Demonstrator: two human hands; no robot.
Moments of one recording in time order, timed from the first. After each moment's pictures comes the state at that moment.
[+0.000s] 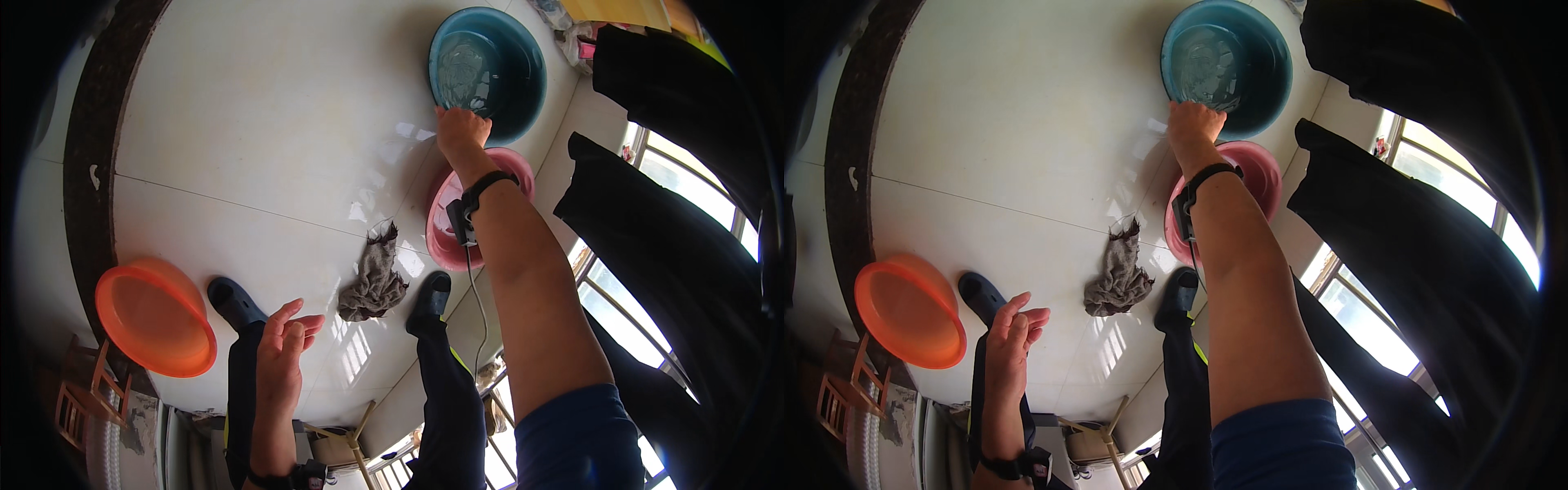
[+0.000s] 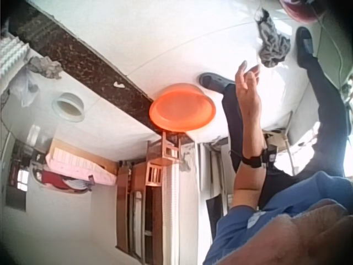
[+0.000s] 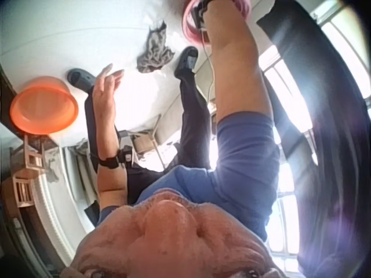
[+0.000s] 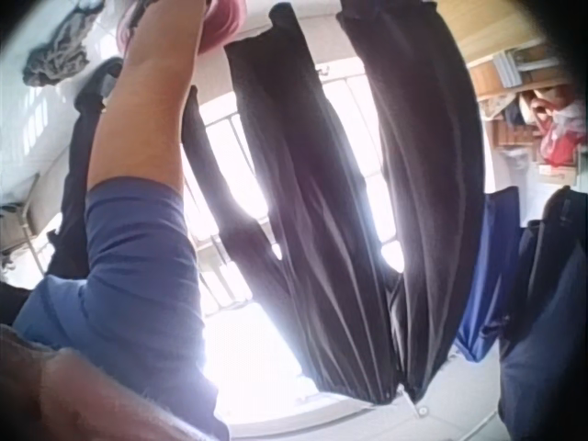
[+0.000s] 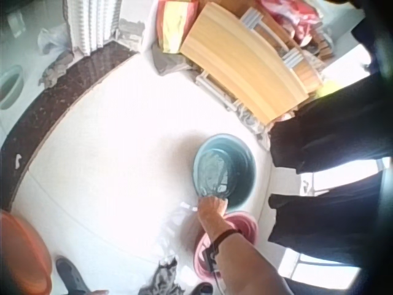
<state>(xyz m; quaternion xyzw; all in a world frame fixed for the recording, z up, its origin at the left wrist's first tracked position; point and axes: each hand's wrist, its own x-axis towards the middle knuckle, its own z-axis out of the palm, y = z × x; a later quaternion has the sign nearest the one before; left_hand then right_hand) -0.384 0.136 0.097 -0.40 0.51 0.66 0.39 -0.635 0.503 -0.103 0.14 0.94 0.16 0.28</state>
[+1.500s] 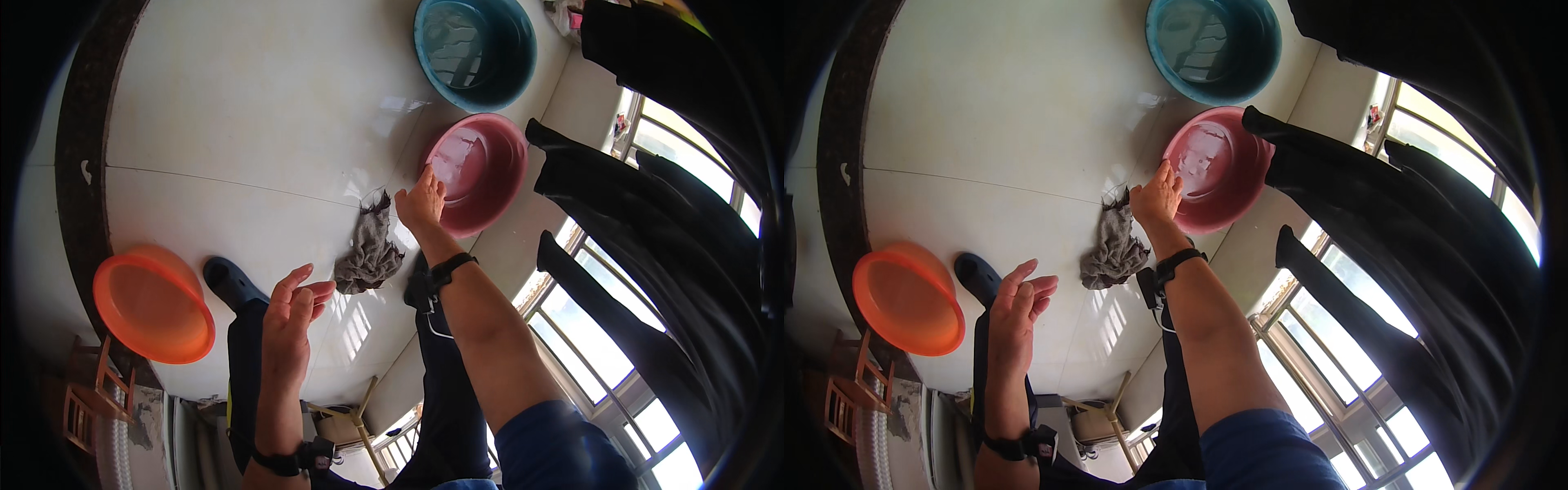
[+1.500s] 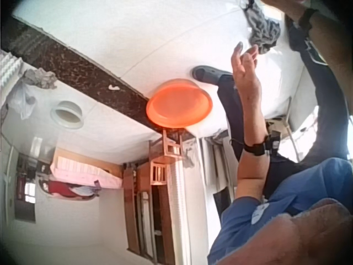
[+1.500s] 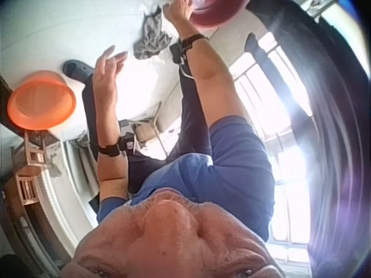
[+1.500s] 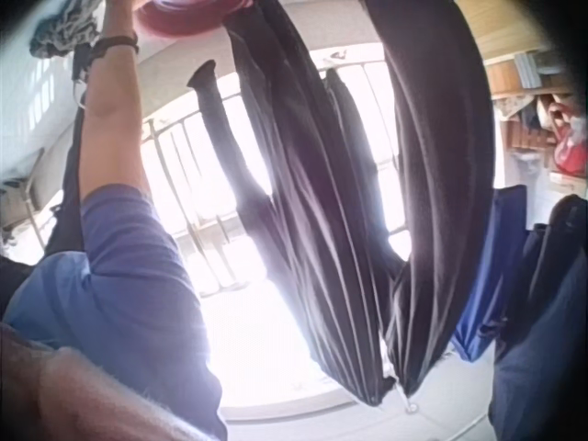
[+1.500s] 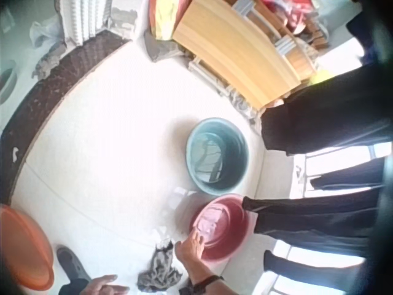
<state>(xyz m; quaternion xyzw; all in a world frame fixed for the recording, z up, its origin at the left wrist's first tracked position) -0.390 0.150 0.106 -0.37 0.47 0.69 0.40 -0.412 0.456 -0.100 0.32 0.89 -0.07 0.33</state>
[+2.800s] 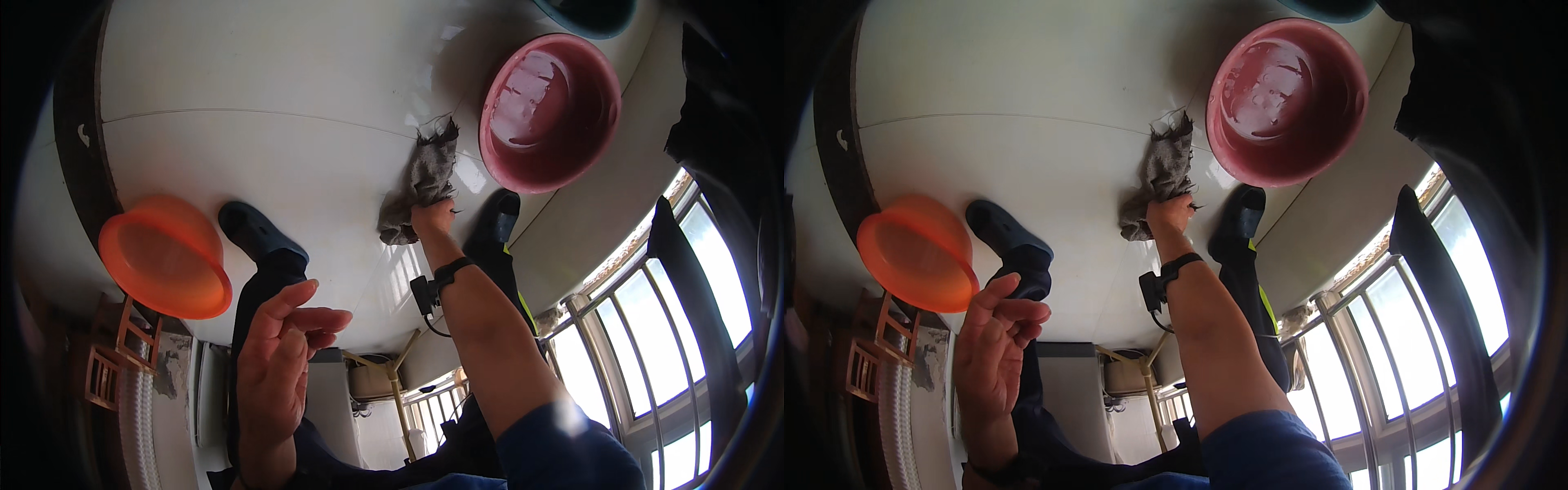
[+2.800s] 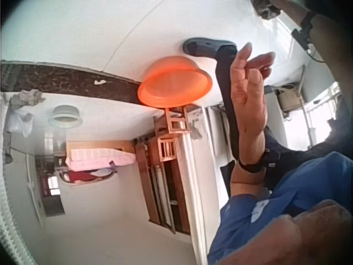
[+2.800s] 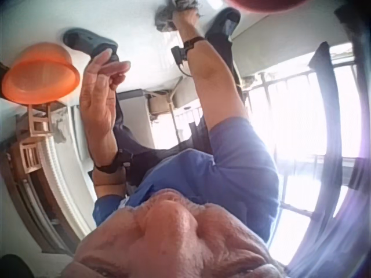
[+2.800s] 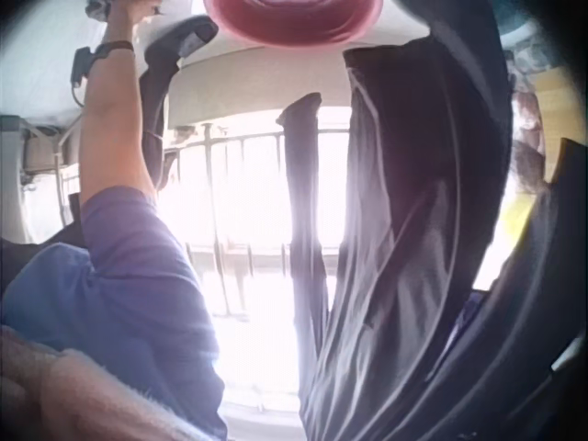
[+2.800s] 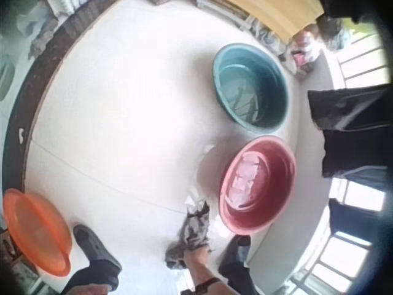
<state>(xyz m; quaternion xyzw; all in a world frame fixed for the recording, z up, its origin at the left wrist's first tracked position) -0.360 0.129 0.119 -0.36 0.48 0.68 0.42 -0.170 0.390 -0.217 0.61 0.67 -0.14 0.40</state>
